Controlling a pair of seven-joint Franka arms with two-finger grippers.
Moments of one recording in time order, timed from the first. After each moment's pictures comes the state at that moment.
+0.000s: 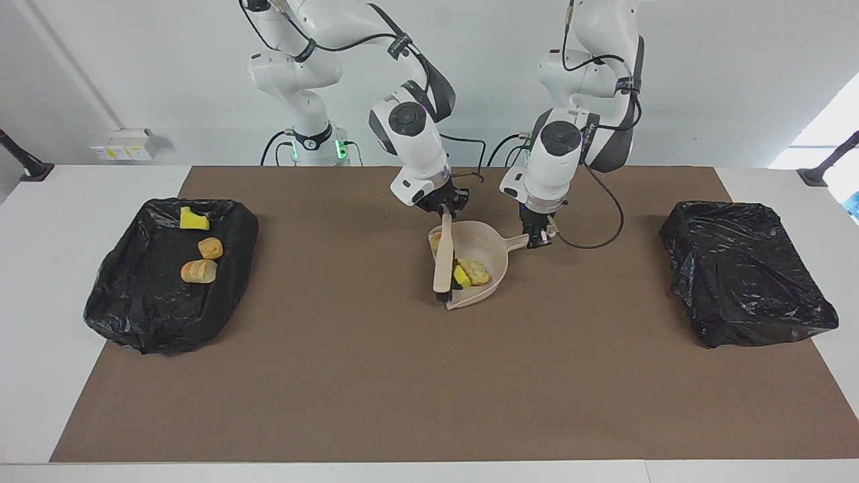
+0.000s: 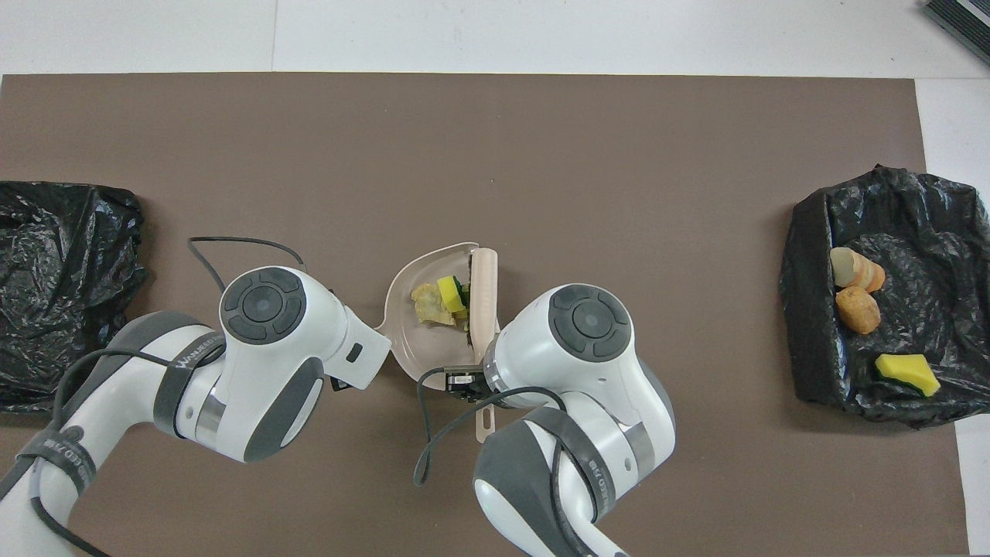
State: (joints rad) left arm -0.38 0.05 -0.08 -2.20 0.03 2.18 0.87; right arm 0.12 0.16 0.52 -1.94 0.30 2.01 0.49
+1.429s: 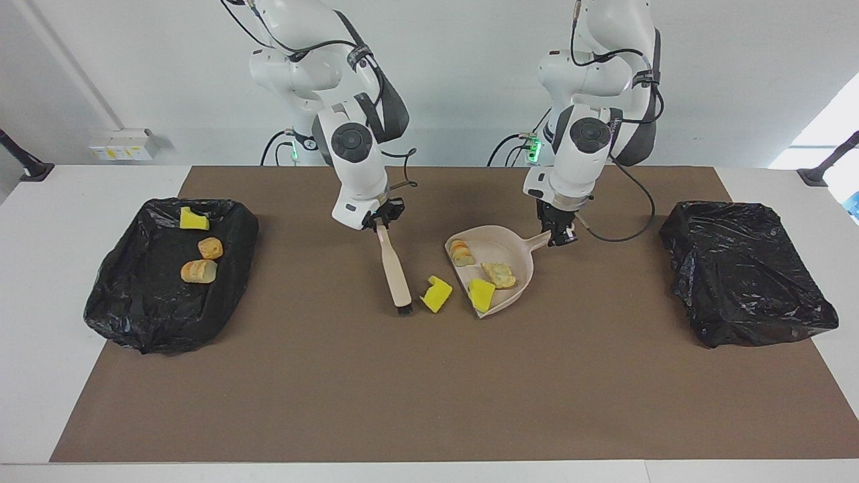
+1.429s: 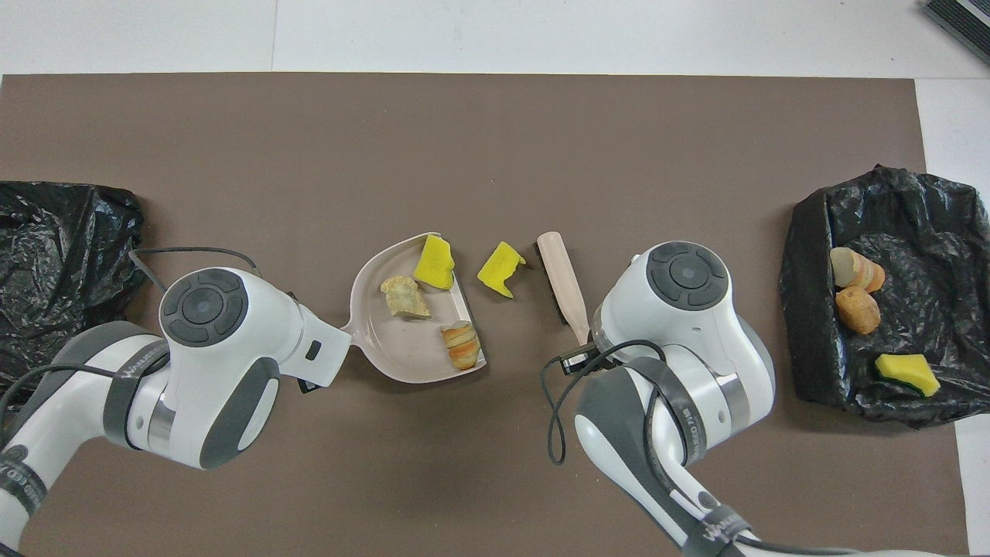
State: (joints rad) left arm -0.31 -0.01 -0.09 -2.27 0.02 2.18 0.85; right arm -0.05 0.14 0.51 -2.08 0.07 2.02 0.13
